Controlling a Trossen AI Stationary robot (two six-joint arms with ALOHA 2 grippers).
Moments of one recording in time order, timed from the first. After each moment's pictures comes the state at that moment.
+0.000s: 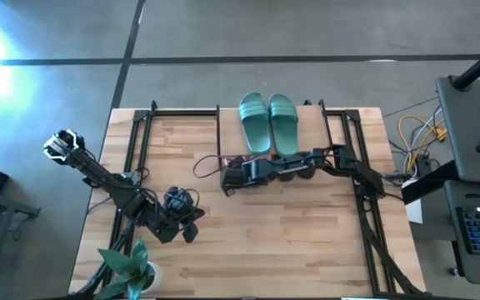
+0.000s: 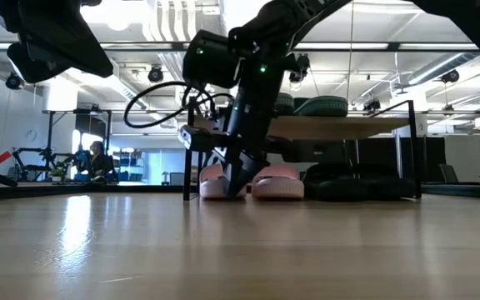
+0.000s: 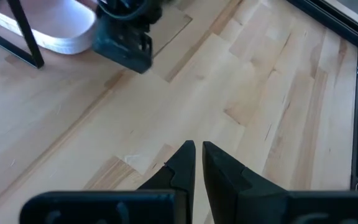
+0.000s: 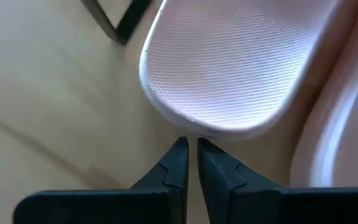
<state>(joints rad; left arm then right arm) -0.63 1.23 0.81 -0.45 -0.63 -1.09 0.01 2.23 1.66 -0.68 0.34 0.96</state>
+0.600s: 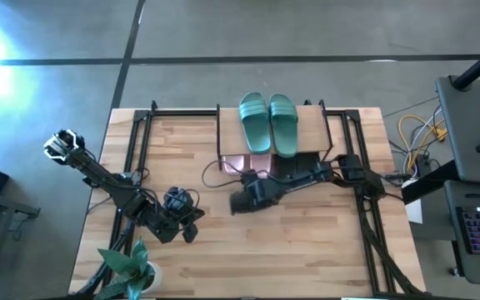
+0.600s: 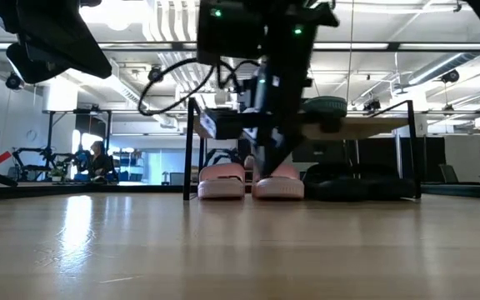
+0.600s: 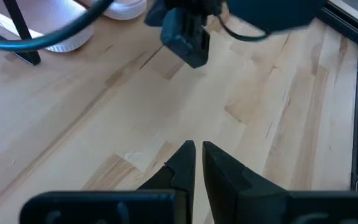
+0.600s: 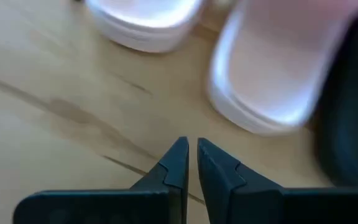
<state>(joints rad) -0.63 1.23 0.81 -0.45 -0.62 -1.09 0.17 2.18 1.67 -0.97 0.58 1.24</state>
